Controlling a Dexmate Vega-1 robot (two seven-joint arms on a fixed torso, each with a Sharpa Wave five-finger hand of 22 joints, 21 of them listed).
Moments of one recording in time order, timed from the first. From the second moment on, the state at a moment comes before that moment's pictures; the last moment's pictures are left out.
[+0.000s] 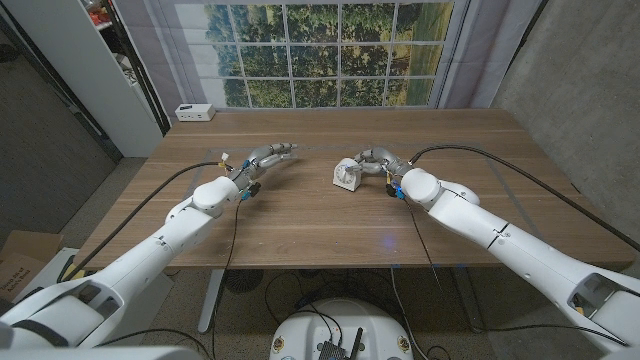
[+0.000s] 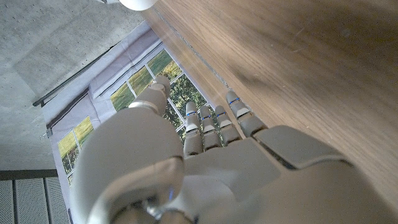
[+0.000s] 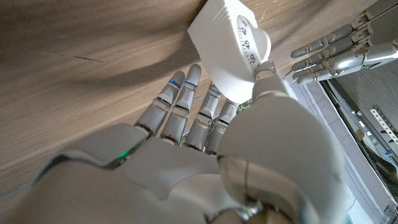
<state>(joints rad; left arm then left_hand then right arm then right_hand) 0.75 0.64 0.51 -1.31 -0.38 -0.25 -0.11 0.86 0.13 0.43 -0.16 0.19 0.37 0.02 0.22 0.23 0.17 -0.01 0.24 0.38 0.15 0.01 0.19 0.18 0.23 0.06 0.28 0.18 -0.72 -0.67 -0.71 -1.79 0.07 -0.42 -0.08 0.96 0.07 0.15 -0.13 0.19 0.71 -0.15 0.41 0.40 0.73 -0.12 0.53 0.52 0.61 -0.06 0.43 0.38 0.50 0.03 0.23 0.18</state>
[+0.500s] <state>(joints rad) 0.80 0.66 0.51 -1.42 -0.33 -0.17 -0.01 0.86 0.13 0.42 -0.16 0.19 0.37 0.02 0.22 0.23 0.17 -0.01 0.24 0.38 0.15 0.01 0.19 0.18 0.23 0.06 0.28 0.18 -0.67 -0.84 -0.72 -1.89 0.08 -0.42 0.15 0.88 0.04 0.12 -0.12 0.19 0.42 -0.14 0.22 0.30 0.39 -0.07 0.33 0.44 0.37 -0.04 0.35 0.42 0.39 0.08 0.20 0.18</state>
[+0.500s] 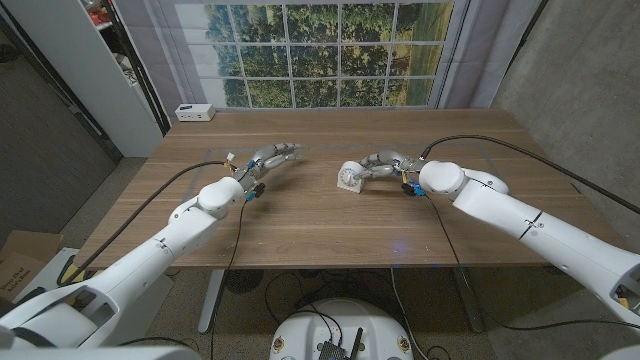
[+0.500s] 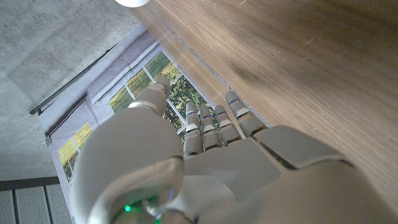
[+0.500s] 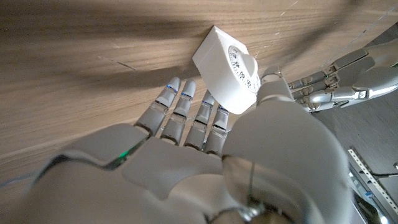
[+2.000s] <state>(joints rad) 0.93 0.69 0.49 -1.65 -0.25 -0.05 0.17 0.86 0.13 0.41 -0.16 0.19 0.37 0.02 0.22 0.23 0.17 -0.01 0.24 0.38 0.15 0.01 0.19 0.18 0.23 0.06 0.26 0.18 -0.39 -0.84 -0.80 -1.69 -0.46 0.21 0.59 1.13 0.09 0.21 -0.17 0.22 -0.04 -0.22 0.19 0.20 -0.06 -0.16 0.18 0.35 0.05 -0.04 0.20 0.31 0.29 0.00 0.21 0.18</state>
